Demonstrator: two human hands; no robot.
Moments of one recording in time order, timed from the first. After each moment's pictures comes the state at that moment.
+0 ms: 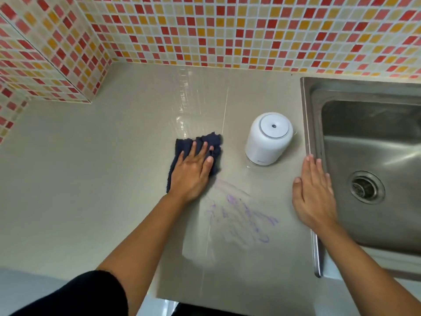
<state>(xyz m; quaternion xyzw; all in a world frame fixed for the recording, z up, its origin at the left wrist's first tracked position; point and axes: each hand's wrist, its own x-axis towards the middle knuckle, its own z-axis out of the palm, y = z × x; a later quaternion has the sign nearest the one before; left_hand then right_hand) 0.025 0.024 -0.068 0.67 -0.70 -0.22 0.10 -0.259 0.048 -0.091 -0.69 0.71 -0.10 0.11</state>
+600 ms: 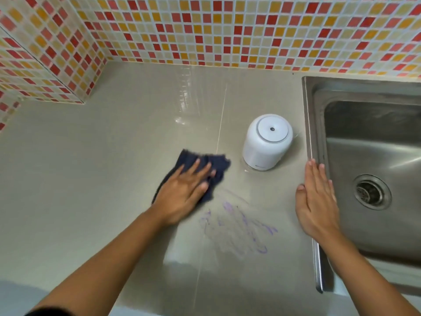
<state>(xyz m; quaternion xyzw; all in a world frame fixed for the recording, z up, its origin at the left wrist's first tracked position) 0.049 0.051 -0.076 0.56 -0.80 -0.19 0.09 -0.264 0.048 -0.093 -0.68 0.70 -0.15 0.17</state>
